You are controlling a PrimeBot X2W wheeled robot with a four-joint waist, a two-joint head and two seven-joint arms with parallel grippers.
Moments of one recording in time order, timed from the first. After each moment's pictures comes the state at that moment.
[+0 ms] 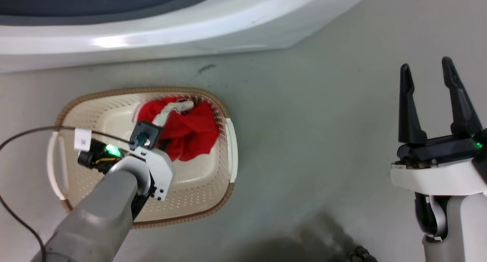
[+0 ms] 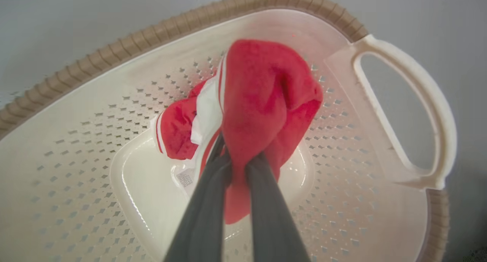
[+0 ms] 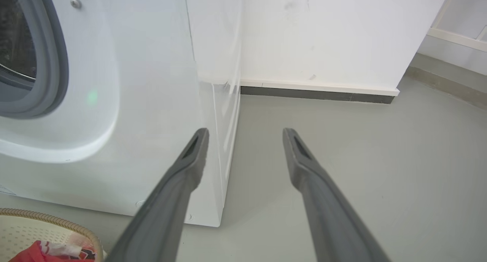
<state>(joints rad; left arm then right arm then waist) -0.77 0.35 -0.90 0.97 -0.61 -0.04 -0.20 -0.26 -0.05 -0.01 -0.12 0.06 0.13 -0.26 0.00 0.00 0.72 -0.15</state>
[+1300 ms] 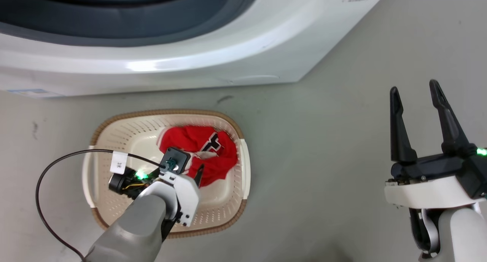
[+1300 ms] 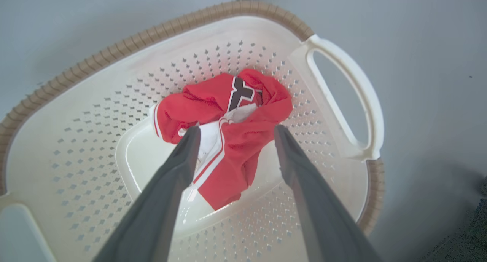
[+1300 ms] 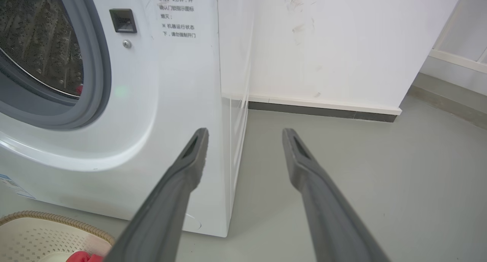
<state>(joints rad) -0.75 0.18 -0.94 1.21 -0.60 -0.07 -0.26 -0.20 -0.05 0.00 -0.09 0.02 0.13 -0.26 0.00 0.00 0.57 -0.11</state>
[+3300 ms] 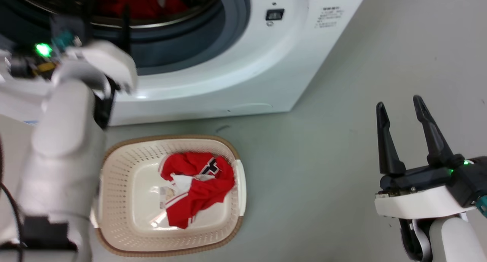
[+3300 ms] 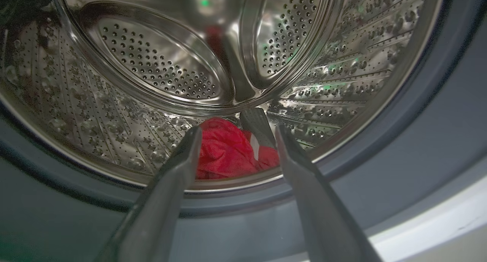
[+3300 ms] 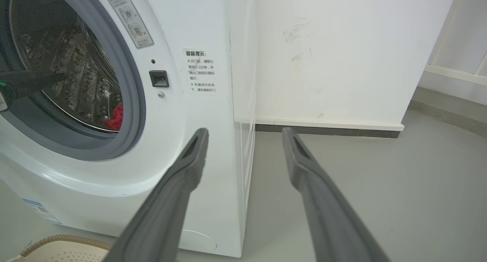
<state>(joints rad) -0.92 0.25 -0.12 0.76 -0.10 -0.06 -0.17 -0.14 -0.05 0.04 -0.08 0.08 0.13 -0.26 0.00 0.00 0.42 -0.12</state>
